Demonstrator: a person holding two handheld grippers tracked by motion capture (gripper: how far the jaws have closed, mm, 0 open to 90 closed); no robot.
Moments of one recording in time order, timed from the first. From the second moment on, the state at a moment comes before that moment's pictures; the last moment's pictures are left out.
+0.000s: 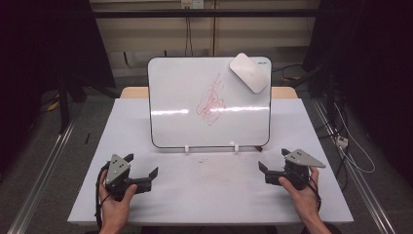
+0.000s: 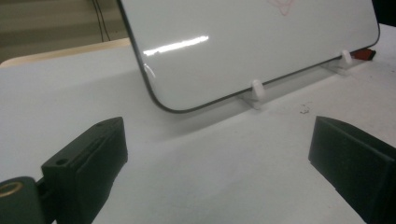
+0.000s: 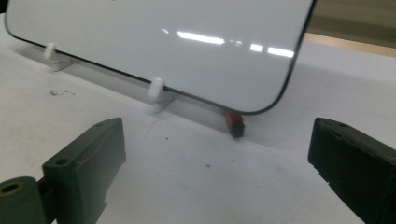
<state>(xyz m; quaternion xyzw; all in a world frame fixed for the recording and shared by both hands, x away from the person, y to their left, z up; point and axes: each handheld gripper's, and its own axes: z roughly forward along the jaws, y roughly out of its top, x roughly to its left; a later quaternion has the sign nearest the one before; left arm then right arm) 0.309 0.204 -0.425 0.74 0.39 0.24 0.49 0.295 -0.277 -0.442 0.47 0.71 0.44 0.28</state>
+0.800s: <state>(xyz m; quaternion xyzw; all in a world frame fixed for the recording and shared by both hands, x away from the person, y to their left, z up) 0.315 0.202 -0.432 0.75 0.39 0.22 0.48 0.377 -0.257 -0.368 0.43 0.73 0.41 0.34</state>
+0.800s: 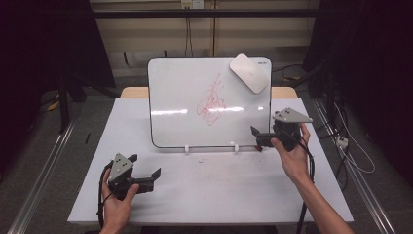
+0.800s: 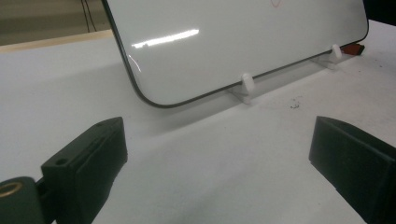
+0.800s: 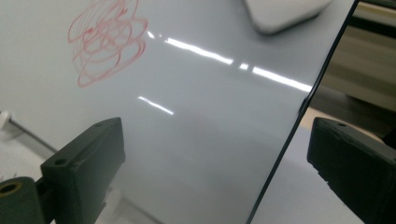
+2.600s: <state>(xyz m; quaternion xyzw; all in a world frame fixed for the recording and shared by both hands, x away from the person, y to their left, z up) 0.317 0.209 -0.434 0.76 0.39 0.21 0.48 0.504 -0.209 -0.292 0.34 0.78 0.27 0.44</state>
